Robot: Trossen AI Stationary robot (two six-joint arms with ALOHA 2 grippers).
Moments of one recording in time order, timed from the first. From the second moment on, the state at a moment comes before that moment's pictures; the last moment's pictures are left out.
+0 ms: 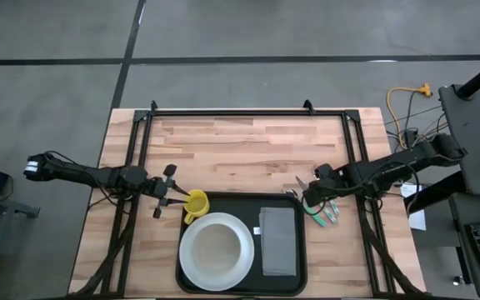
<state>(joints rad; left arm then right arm) -0.12 0.39 0.01 0.09 0.09 0.18 0.23 1.16 0.68 -0.95 0.16 1.43</state>
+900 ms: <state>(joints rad) -0.12 0.39 0.01 0.09 0.09 0.18 0.18 1.16 0.62 -1.01 0.16 1.41</state>
